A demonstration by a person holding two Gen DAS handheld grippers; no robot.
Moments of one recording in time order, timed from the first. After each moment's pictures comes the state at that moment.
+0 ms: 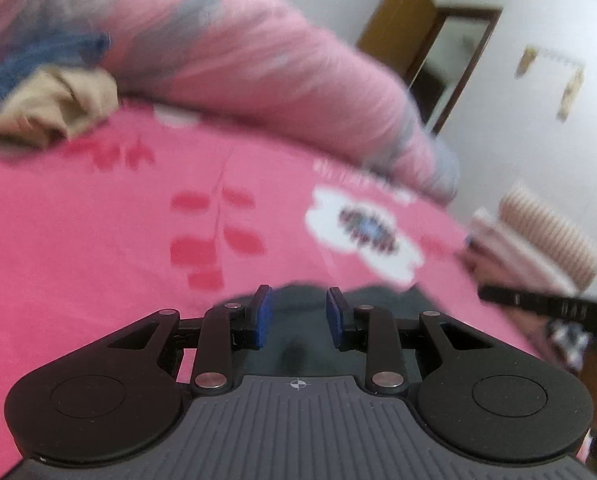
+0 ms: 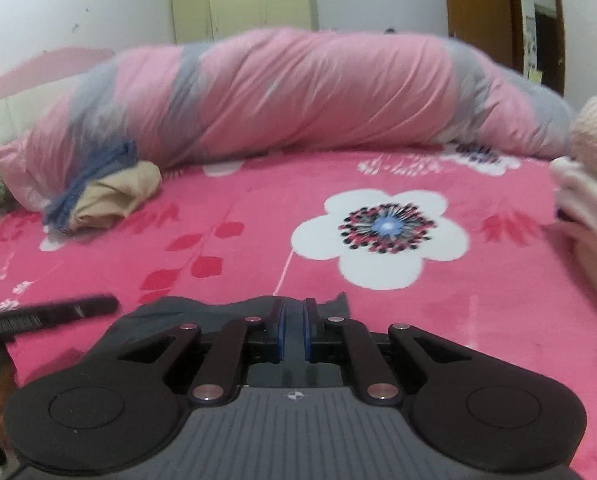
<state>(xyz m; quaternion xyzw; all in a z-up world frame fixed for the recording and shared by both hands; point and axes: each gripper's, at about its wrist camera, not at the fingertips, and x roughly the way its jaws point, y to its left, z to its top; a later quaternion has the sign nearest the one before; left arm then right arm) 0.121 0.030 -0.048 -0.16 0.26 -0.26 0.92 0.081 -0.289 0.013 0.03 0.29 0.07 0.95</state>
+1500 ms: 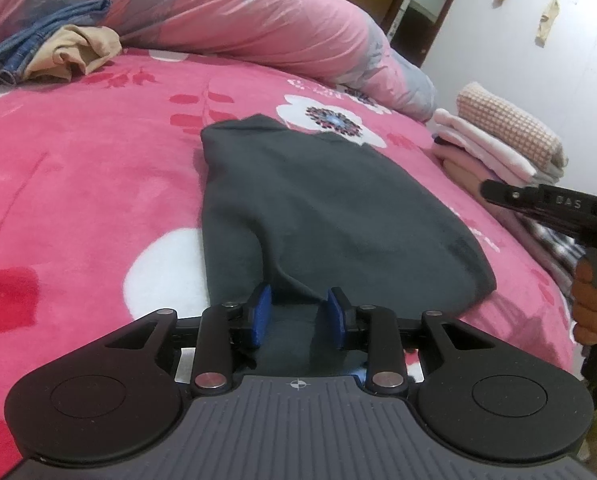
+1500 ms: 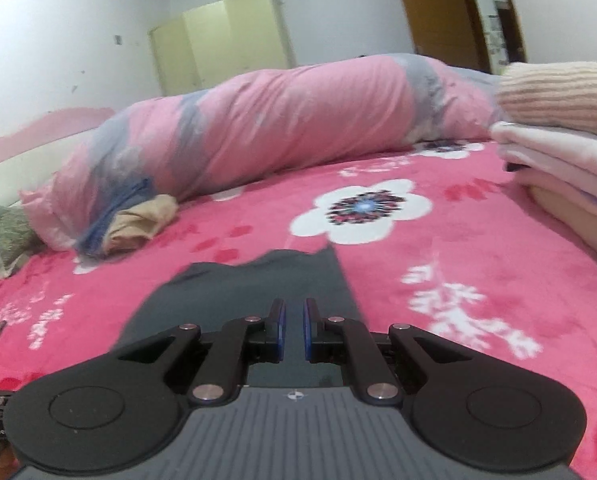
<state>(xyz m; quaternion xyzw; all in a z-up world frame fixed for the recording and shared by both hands) -0.009 0.024 -0.081 -0.09 0.34 -0.27 0.90 -0.026 -0.302 -0.013 0.11 0.23 0.06 0.96</state>
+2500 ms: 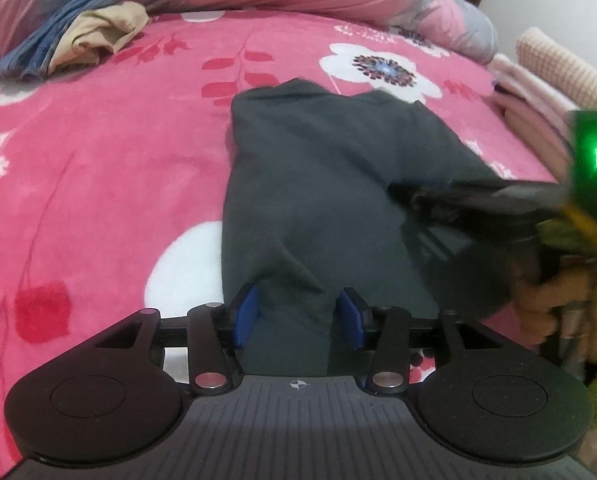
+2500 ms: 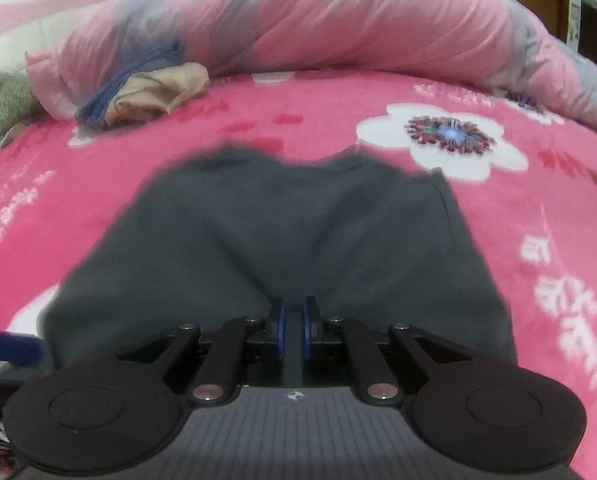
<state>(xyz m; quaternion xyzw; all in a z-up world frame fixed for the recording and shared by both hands) 0.017 -0.016 -0.062 0.00 0.45 -0.17 0.88 0.065 -0.222 -0.070 -0.02 0.37 0.11 0.92</state>
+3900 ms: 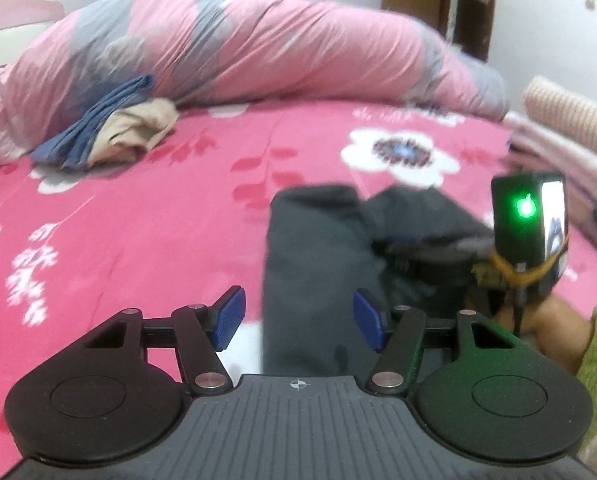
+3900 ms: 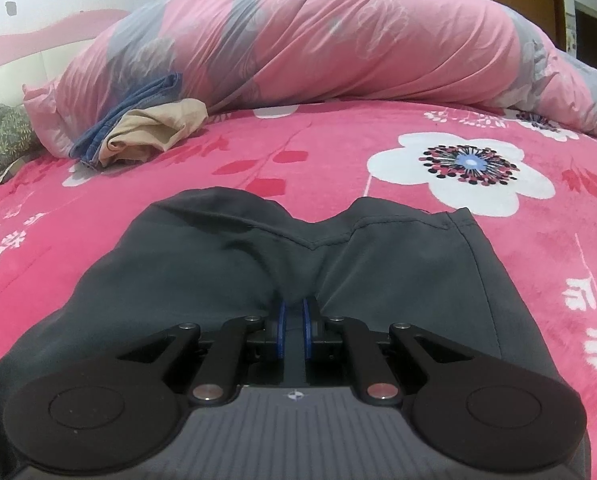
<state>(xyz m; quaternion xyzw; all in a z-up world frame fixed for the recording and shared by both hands) 0.020 -0.018 -0.029 0.01 0.31 -0.14 0.94 0.104 -0.226 -0.089 0.01 0.31 0.12 0.94</state>
